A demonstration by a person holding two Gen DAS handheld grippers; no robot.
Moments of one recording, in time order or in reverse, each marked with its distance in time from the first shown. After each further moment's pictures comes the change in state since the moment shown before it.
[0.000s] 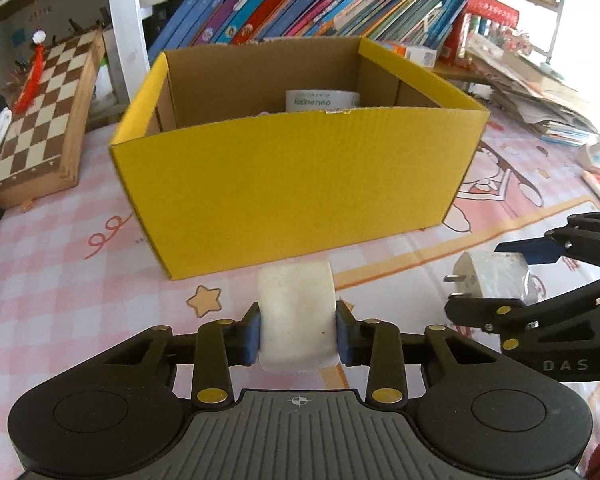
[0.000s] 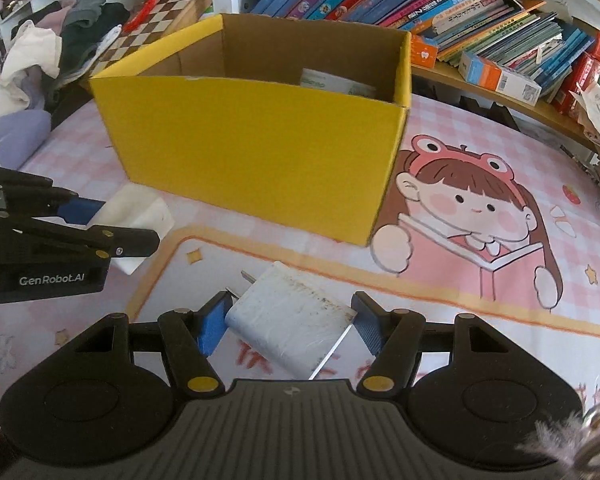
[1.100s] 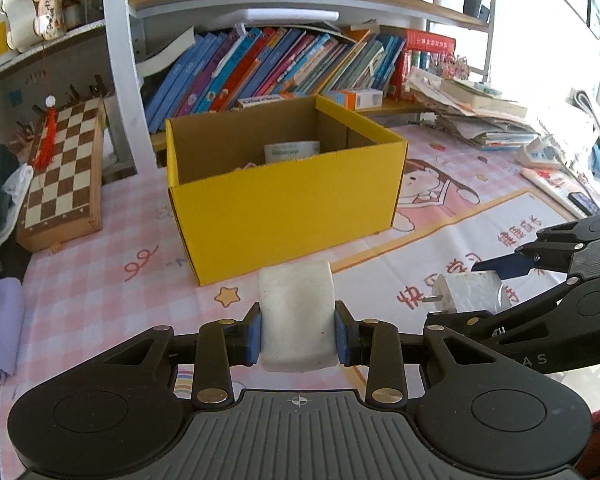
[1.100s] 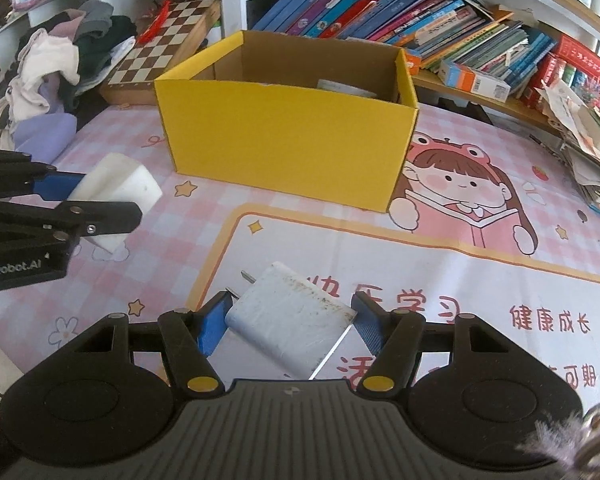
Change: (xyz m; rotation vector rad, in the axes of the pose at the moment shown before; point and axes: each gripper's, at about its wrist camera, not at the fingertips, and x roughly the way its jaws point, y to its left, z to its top) left arm -0.082 0.007 -0.026 0.106 -0.149 -0.062; right arm -0.060 0.048 -0.030 0.061 -0.038 -0.071
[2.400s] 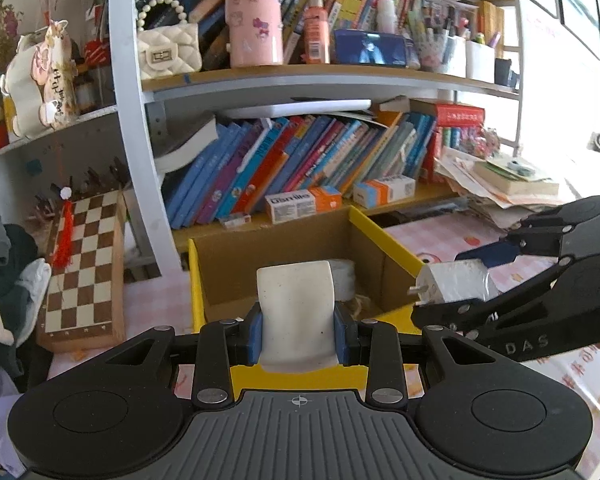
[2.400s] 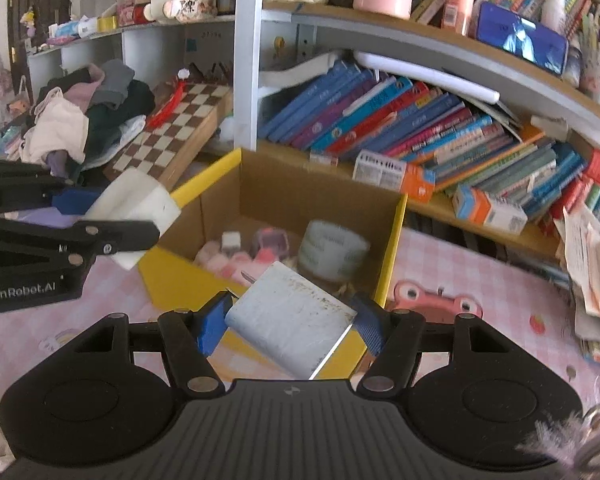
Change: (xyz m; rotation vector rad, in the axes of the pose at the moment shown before) left arm 0.019 0.011 0.095 -0.014 -0.178 0.097; right arm 0.003 -0.048 0.130 -0.164 -0.193 0.078
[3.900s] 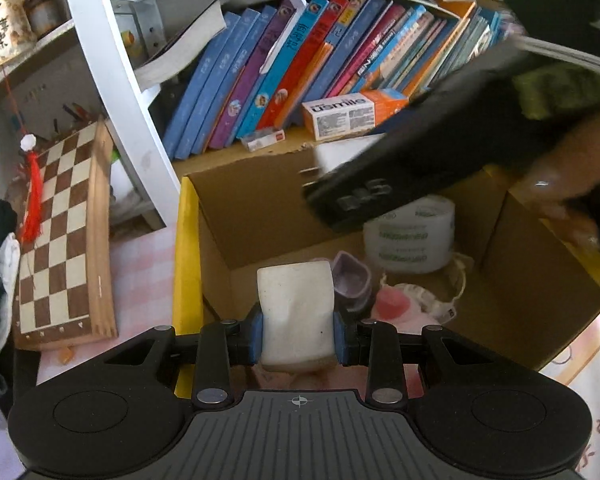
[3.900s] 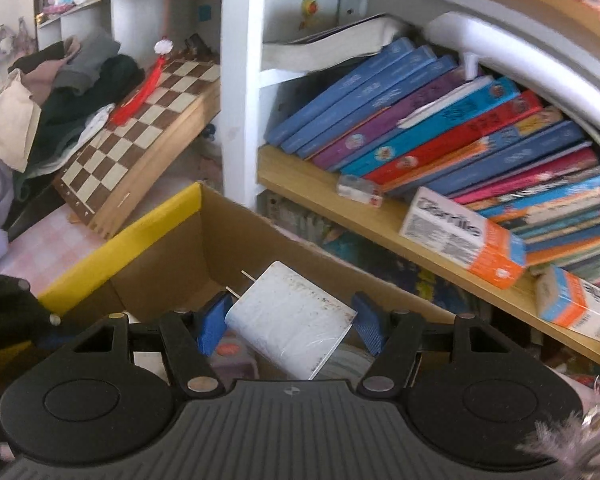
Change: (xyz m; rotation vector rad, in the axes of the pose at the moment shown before) left arm 0.149 0.024 -0.002 0.048 0.278 0.111; right arm 0.205 -0.021 0.092 -0.123 0.082 0.132
